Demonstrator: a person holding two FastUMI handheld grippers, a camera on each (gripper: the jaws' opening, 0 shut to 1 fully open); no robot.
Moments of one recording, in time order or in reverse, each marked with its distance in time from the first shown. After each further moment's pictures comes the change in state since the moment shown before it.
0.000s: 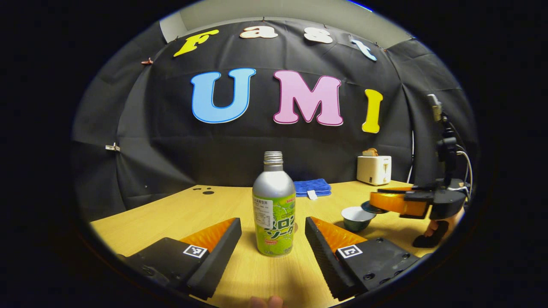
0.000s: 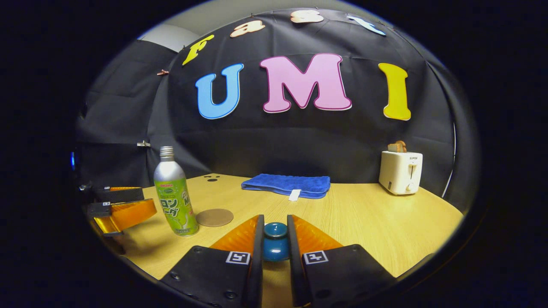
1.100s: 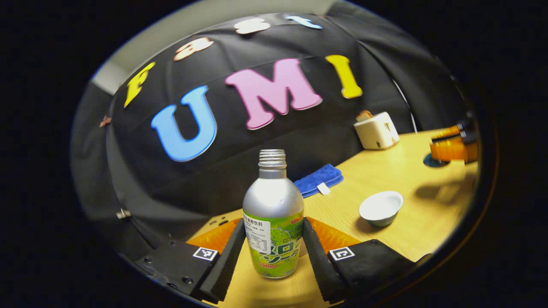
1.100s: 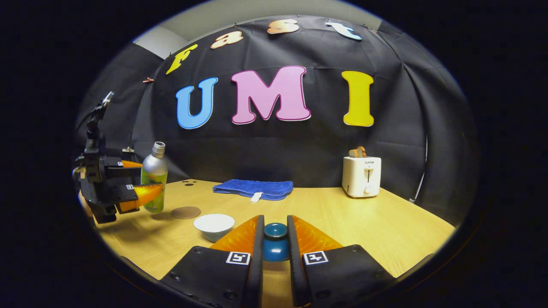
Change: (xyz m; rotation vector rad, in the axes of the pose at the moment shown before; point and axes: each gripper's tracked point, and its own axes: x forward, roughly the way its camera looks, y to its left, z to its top) left arm 0.054 -0.036 0.034 0.623 0.031 0.015; right arm -0.052 -0.100 0.008 0.000 -0.030 -0.147
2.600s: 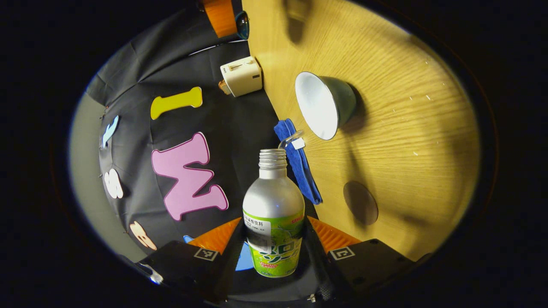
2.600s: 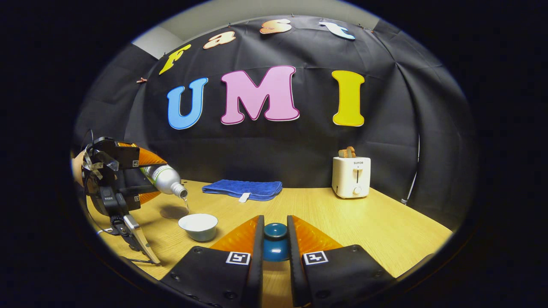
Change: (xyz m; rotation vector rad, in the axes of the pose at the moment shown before) left arm 0.021 -0.031 -0.022 1.354 -0.003 0.000; right arm 0.001 -0.019 0.000 0.000 0.000 -0.031
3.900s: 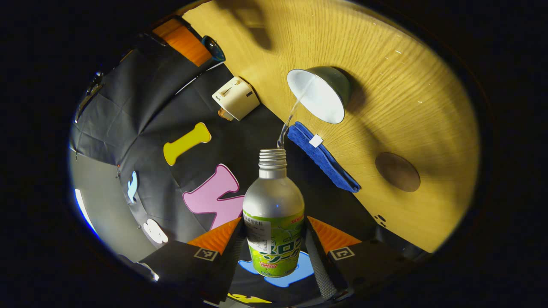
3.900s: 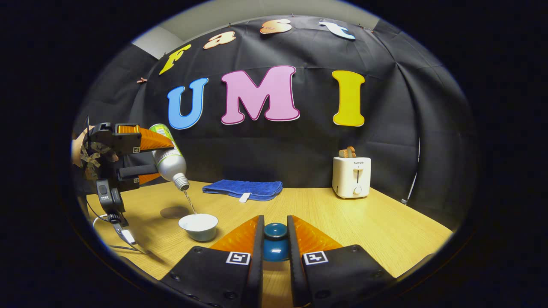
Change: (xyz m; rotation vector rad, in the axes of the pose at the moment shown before) left arm -0.003 0.028 0.002 0.372 -0.079 0.184; right arm 0.000 0.000 0.001 -0.001 0.000 0.003
